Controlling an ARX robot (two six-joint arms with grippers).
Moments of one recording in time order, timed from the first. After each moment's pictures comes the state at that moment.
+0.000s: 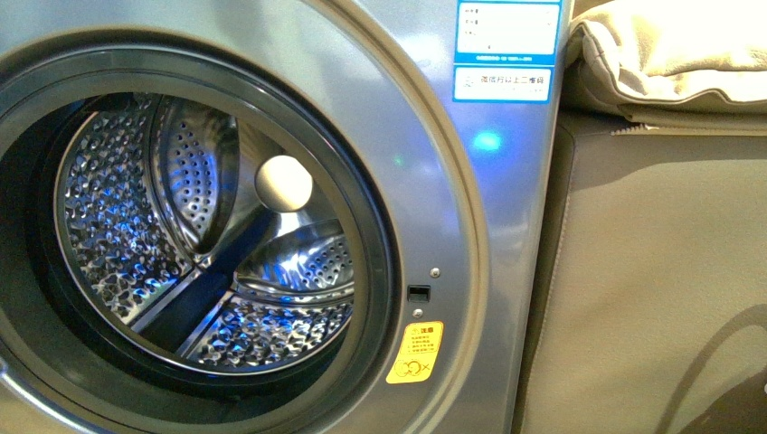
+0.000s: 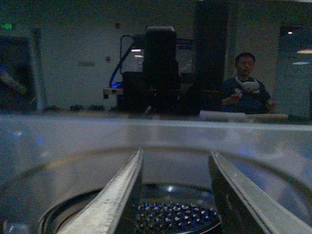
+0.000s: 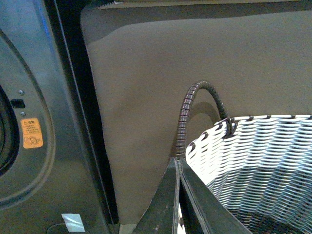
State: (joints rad) left arm -0.33 1.00 1.15 -0.07 -0.33 0.01; right arm 0.00 0.00 0.01 0.00 0.00 0.00
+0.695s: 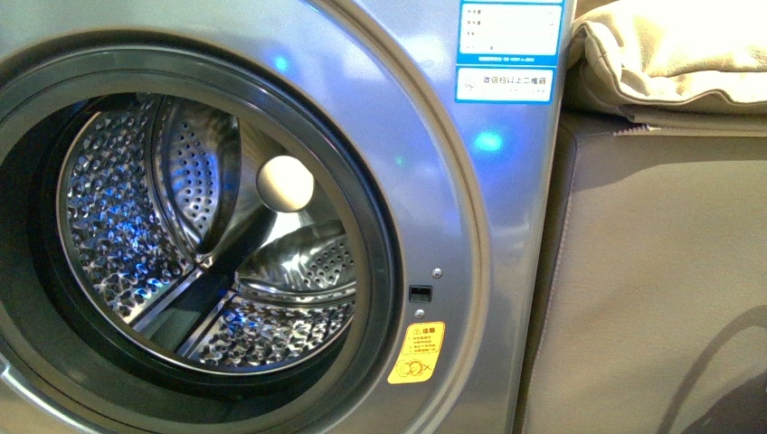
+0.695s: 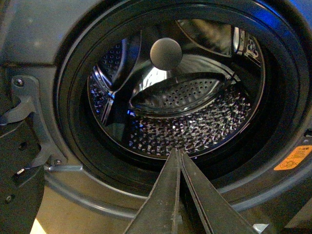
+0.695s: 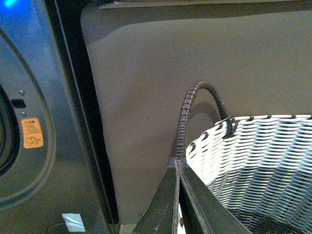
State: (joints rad) left arm -0.08 0.54 0.26 0.27 -0.07 0.00; right arm 0.00 0.00 0.01 0.00 0.00 0.00
